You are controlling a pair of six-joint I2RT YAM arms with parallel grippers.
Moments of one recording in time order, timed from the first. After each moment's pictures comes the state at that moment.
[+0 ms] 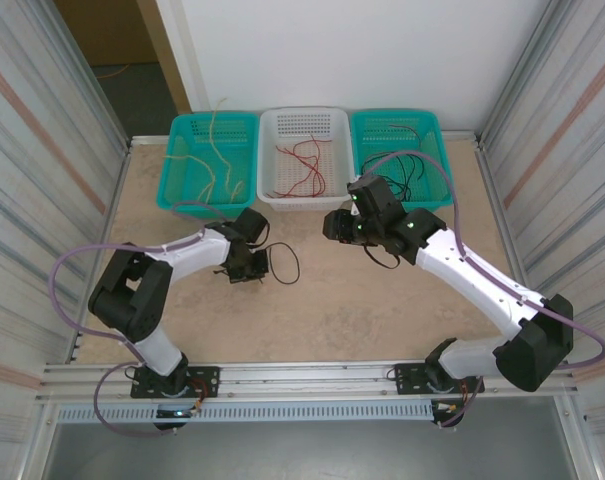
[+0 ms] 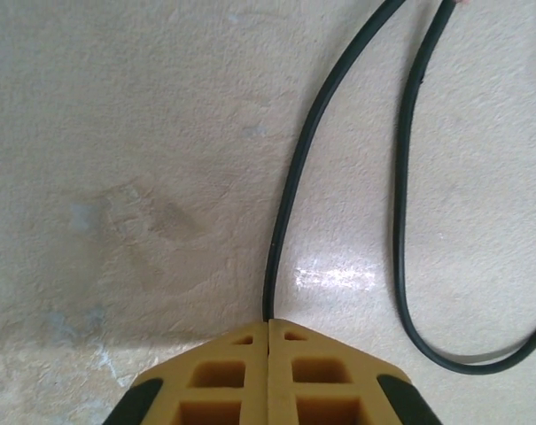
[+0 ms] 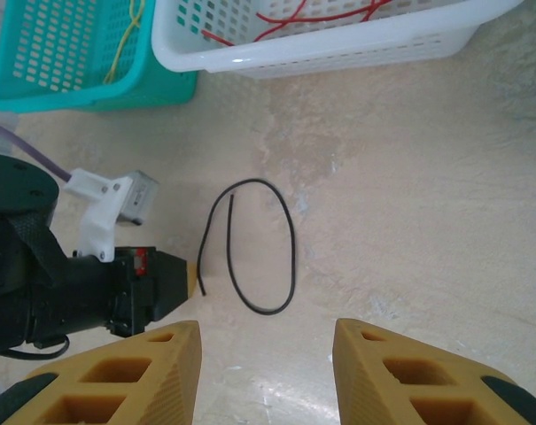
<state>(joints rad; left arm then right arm) -0.55 1.65 0.95 -0.63 0.08 -0.68 0.69 1.31 1.20 -0.67 -0.03 0.70</state>
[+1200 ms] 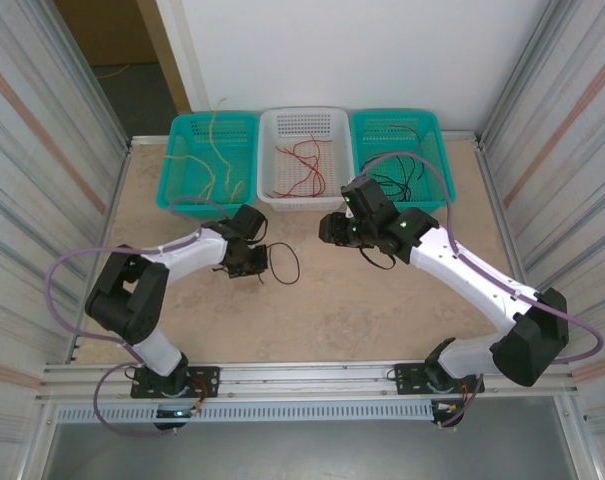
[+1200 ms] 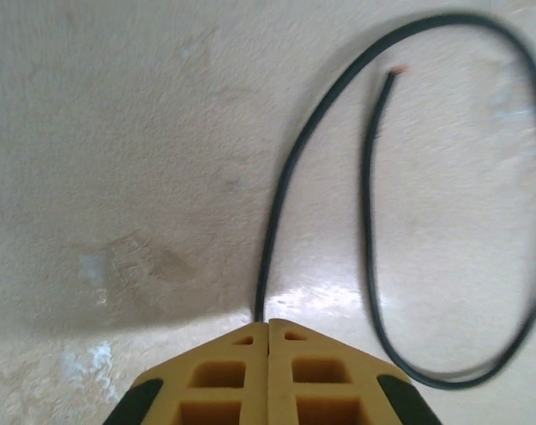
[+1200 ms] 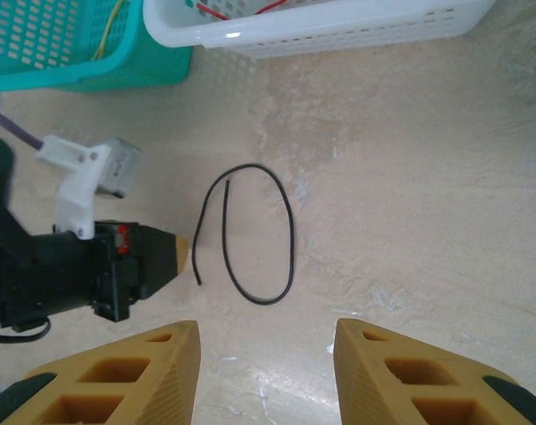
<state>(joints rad) -0.53 1.62 0.95 -0.58 0.06 -0.62 0.71 1.34 1.21 -0.69 -0.02 0.70</state>
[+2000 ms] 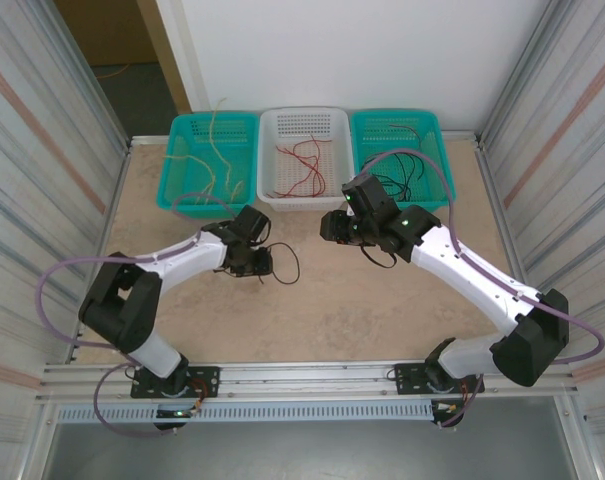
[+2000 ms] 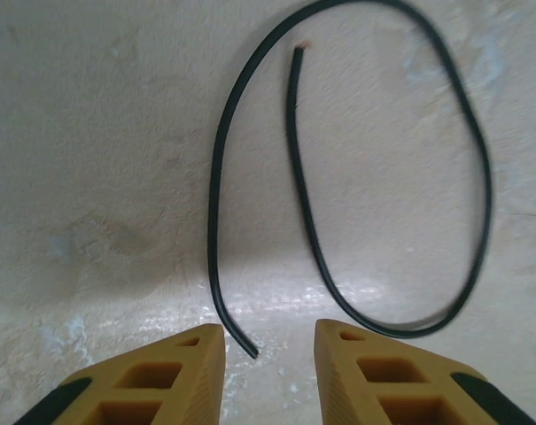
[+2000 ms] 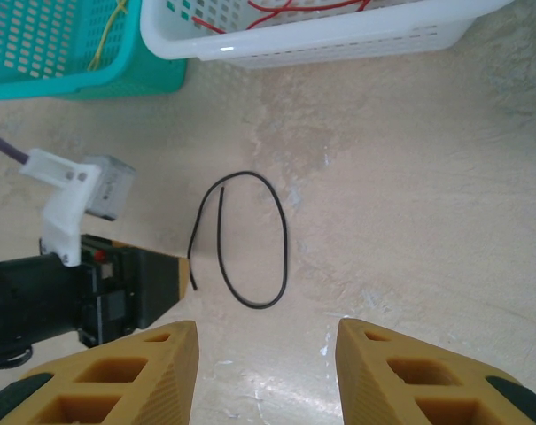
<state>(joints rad) -0.58 1.60 0.95 -0.59 0.06 -0.57 0.71 1.34 1.23 -0.72 0.01 0.70</state>
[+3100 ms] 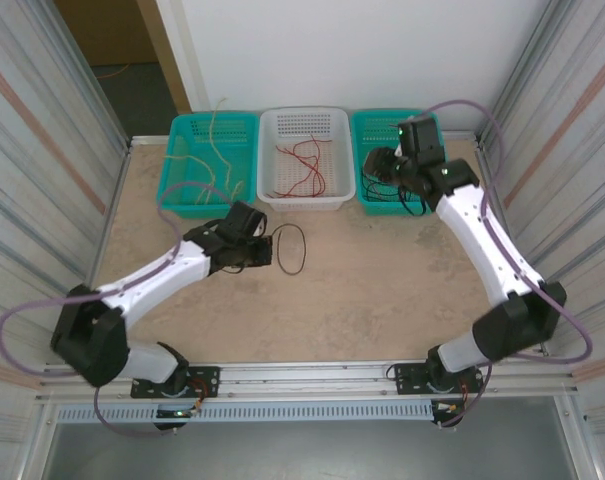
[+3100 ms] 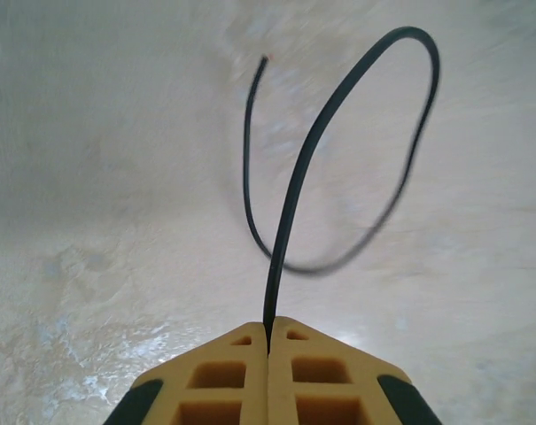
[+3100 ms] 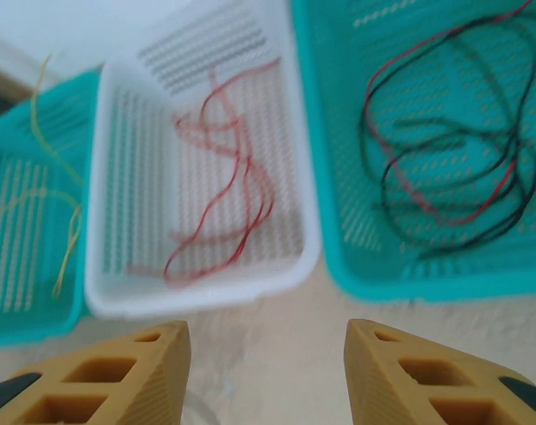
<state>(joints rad) -0.63 1.34 0.96 -0.58 0.02 -0.57 0.32 1.51 1.57 -0.76 0.01 0.61</state>
